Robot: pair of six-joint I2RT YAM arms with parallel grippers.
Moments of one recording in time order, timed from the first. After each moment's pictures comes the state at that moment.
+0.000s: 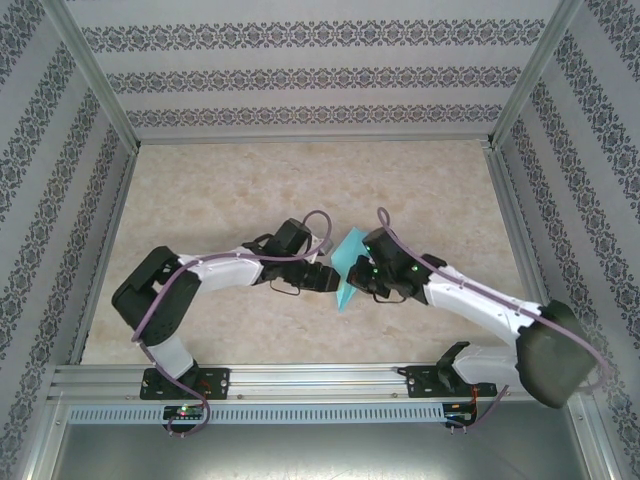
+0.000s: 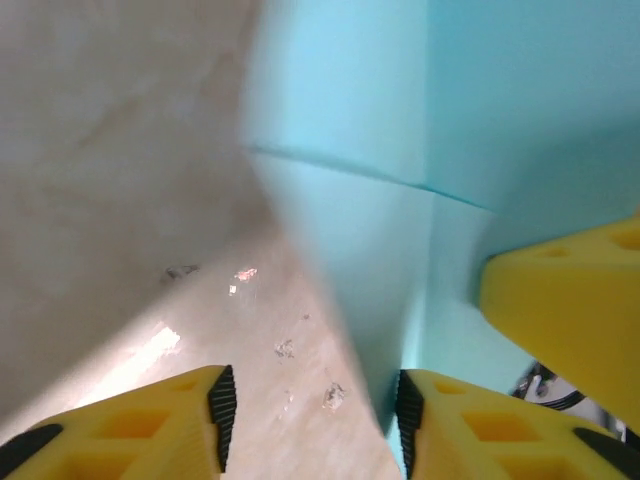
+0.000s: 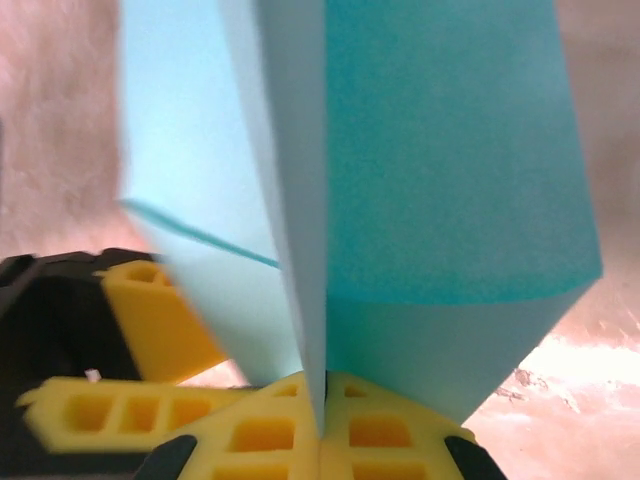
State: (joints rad) left arm -0.68 1.68 0.90 -0.13 0.60 -0.54; right arm 0.68 1.27 0.74 -0.46 -0.18 1.01
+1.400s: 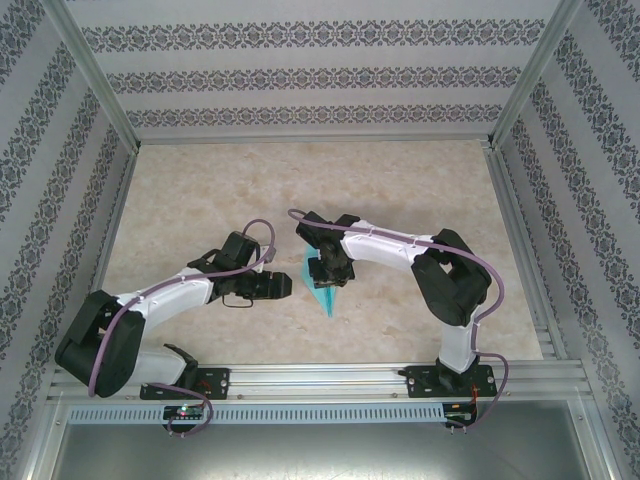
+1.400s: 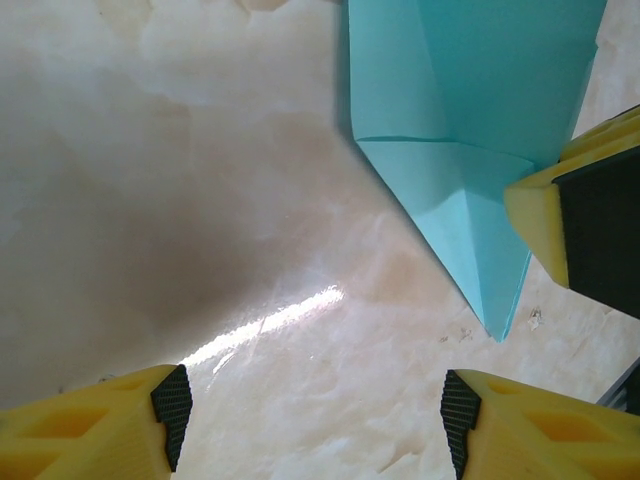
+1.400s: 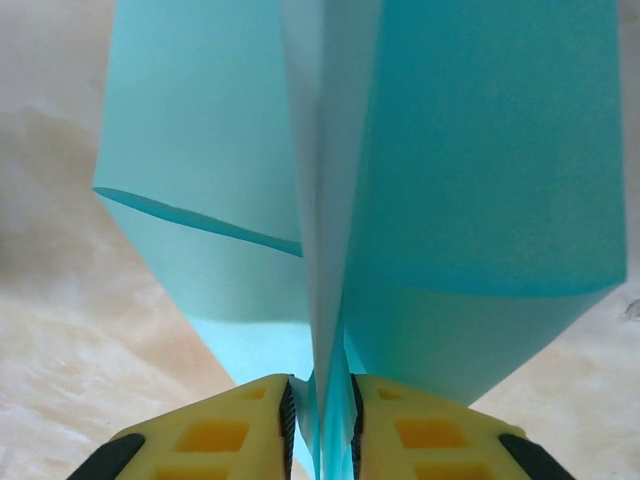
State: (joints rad) left arm -0.48 1.33 0.60 -0.31 0.43 -0.51; right arm 0.81 1.90 1.31 -0.87 -0.12 0.68
